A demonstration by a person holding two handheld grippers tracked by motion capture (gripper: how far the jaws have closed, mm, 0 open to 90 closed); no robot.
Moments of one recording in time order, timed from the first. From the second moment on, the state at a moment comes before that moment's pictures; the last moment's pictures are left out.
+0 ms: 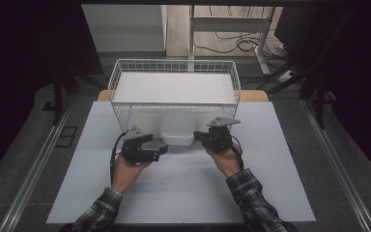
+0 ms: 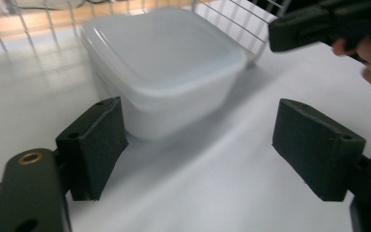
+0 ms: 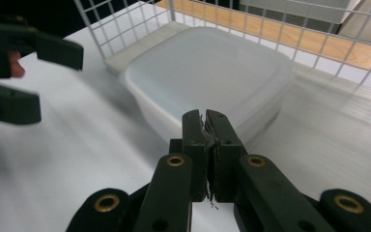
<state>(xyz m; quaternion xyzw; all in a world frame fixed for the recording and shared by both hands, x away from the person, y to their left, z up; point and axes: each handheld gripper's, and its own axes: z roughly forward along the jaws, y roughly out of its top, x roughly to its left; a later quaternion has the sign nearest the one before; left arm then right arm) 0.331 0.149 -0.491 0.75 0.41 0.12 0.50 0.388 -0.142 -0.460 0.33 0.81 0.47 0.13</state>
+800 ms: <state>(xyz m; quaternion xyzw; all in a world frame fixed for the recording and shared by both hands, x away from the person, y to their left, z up) 0.228 0.175 -0.513 0.77 0.39 0.21 0.46 0.364 -0.120 -0.472 0.29 0.84 0.45 0.11</state>
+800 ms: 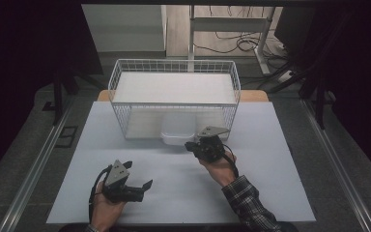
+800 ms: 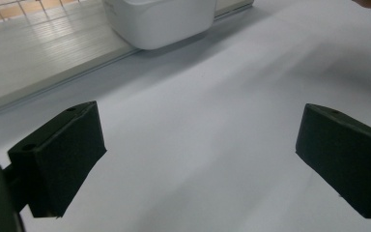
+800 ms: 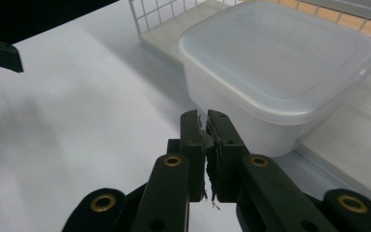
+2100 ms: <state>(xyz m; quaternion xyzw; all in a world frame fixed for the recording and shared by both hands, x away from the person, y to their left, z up) 0.222 0.182 -0.521 0.77 0.40 0.21 0.45 0.415 -0.087 -0.495 0.31 0.85 0.41 0.12</state>
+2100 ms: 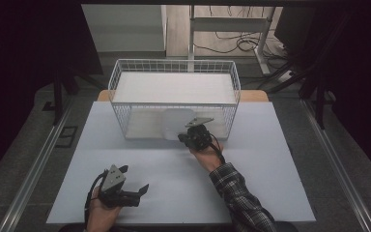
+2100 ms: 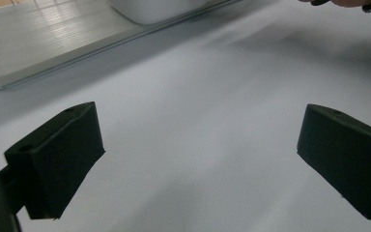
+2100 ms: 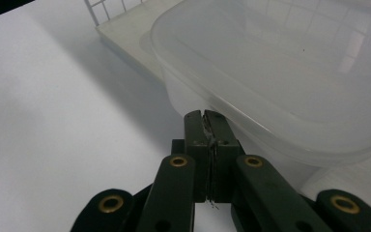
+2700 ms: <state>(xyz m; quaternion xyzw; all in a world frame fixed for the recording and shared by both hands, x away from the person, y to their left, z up) 0.222 0.181 -0.522 0.77 0.40 0.21 0.45 0.433 -0.078 -0.495 0.31 0.85 0.40 0.14</state>
